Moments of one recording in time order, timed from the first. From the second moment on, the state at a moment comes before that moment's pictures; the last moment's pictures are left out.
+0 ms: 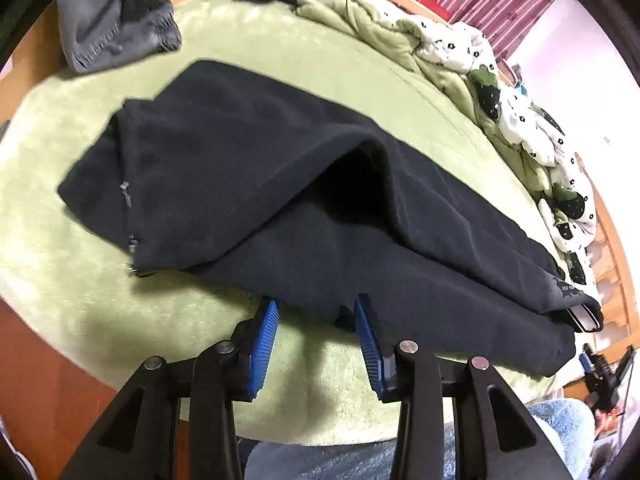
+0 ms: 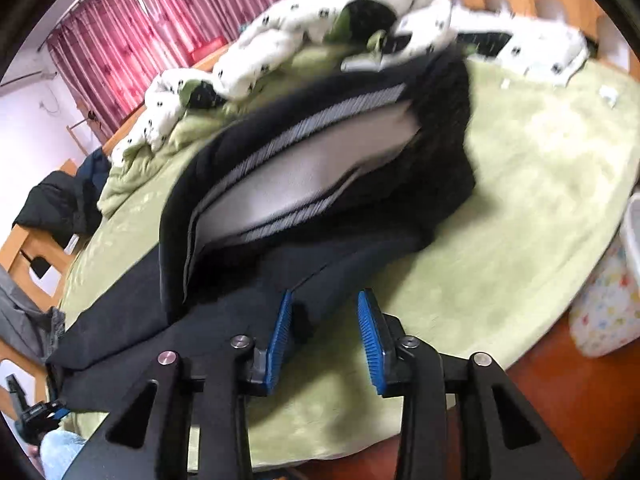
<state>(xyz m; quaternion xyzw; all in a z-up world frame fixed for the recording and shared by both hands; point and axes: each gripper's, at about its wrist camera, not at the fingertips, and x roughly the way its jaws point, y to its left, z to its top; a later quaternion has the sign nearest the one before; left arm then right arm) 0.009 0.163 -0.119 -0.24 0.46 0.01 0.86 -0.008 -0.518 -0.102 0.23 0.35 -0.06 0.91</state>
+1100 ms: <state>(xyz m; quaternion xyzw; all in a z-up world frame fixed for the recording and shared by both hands) 0.168 0.186 -0.090 -0.21 0.40 0.09 0.89 0.213 -0.495 -0.070 0.27 0.33 -0.03 0.91</state>
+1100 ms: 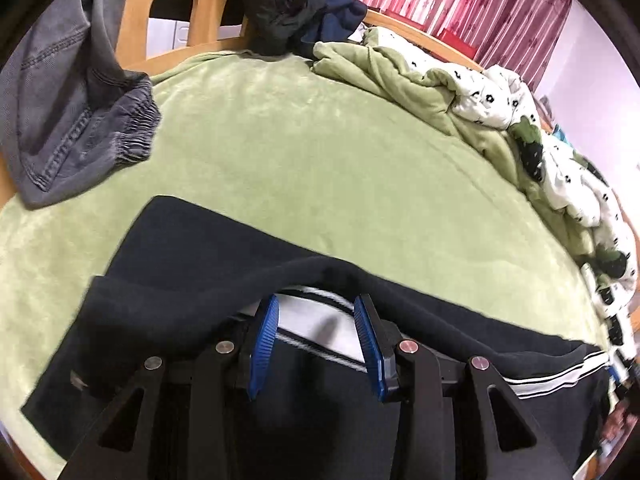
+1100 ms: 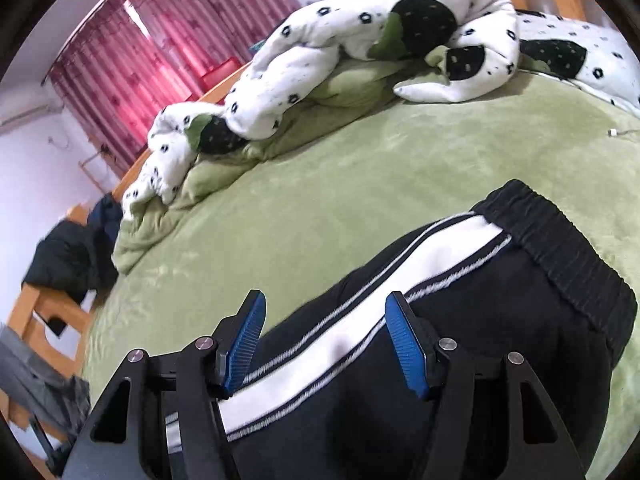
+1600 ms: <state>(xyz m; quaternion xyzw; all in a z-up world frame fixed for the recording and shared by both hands) 0.083 0.250 -0.095 -0.19 0.40 0.15 0.88 0.172 -0.424 -0.085 0.14 0.40 -0.02 0.91</state>
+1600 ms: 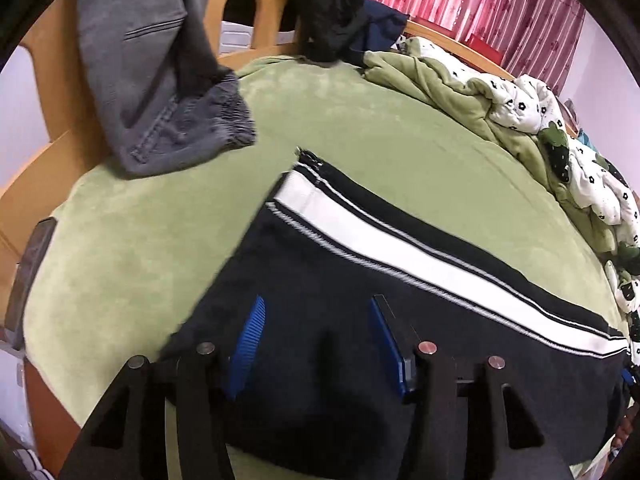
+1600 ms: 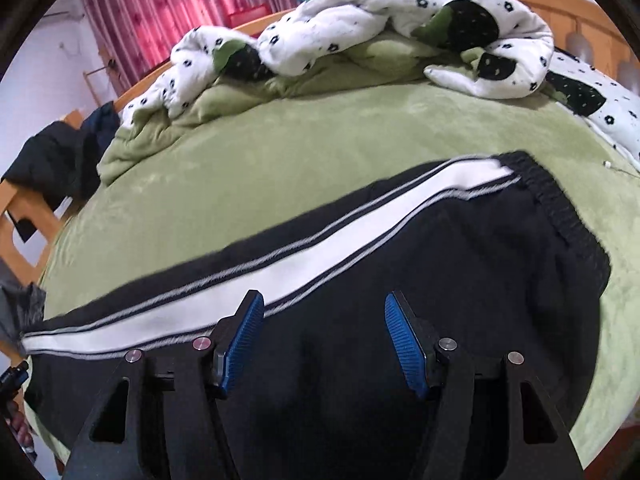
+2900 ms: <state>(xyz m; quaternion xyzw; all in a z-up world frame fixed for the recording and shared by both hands) 0.185 0.307 -0.126 -0.22 0.39 0.18 0.87 0.264 -0.285 -0.082 -0.10 0.41 0.20 0.88</state>
